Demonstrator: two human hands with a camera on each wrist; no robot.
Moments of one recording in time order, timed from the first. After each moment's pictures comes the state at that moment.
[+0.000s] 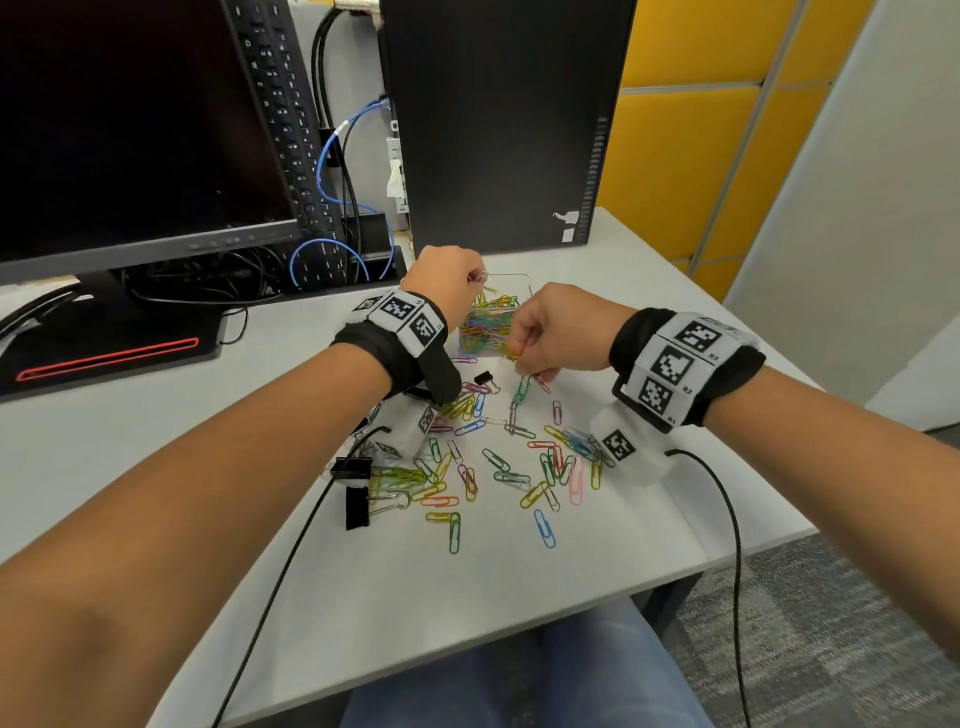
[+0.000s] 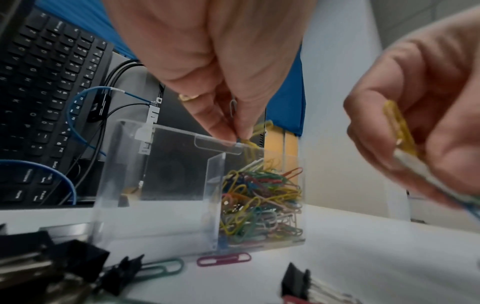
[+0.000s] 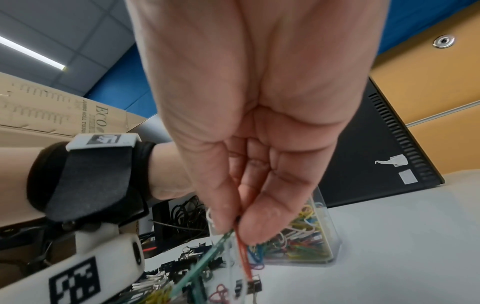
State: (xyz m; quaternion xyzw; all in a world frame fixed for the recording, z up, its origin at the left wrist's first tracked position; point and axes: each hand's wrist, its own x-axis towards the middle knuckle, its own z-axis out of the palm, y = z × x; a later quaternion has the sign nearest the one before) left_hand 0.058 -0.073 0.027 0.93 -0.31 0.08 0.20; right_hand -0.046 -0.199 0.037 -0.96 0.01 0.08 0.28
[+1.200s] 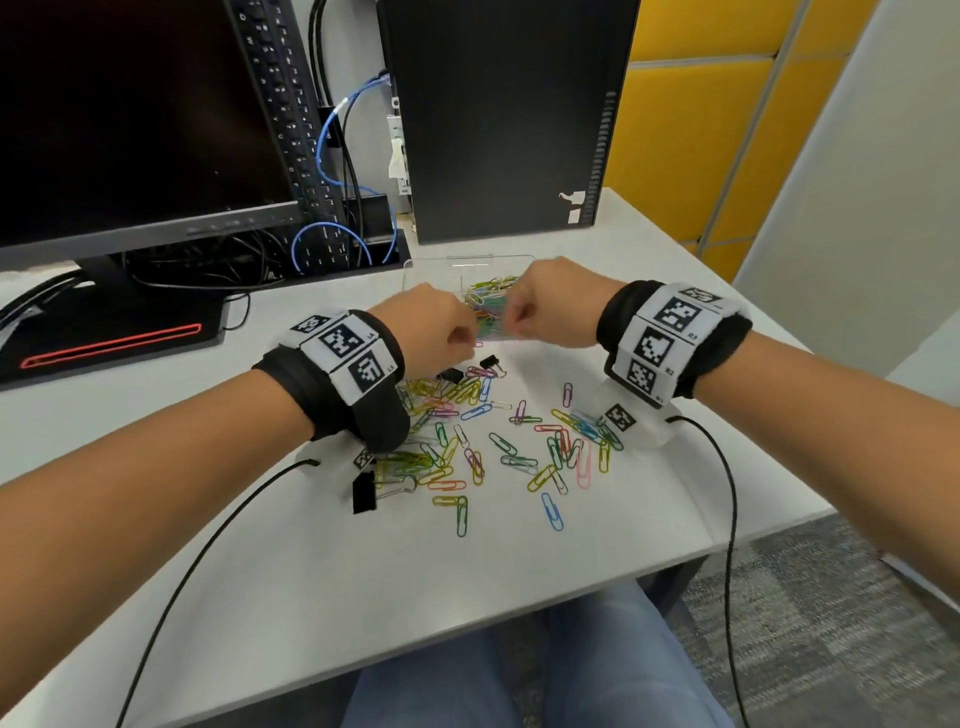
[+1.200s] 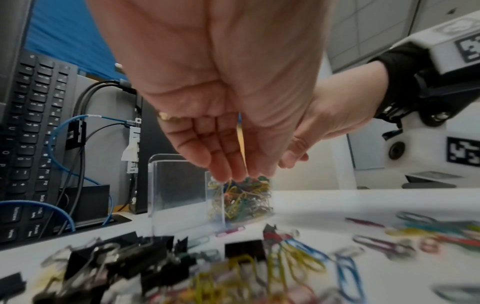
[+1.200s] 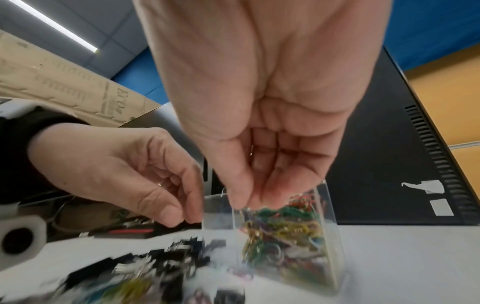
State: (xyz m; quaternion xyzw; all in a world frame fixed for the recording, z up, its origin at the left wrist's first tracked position) left_hand 0.017 -0.024 0.024 0.91 -0.41 -0.04 0.03; right_hand -0.037 -0.189 0.038 -0.99 -0.04 0.02 0.11
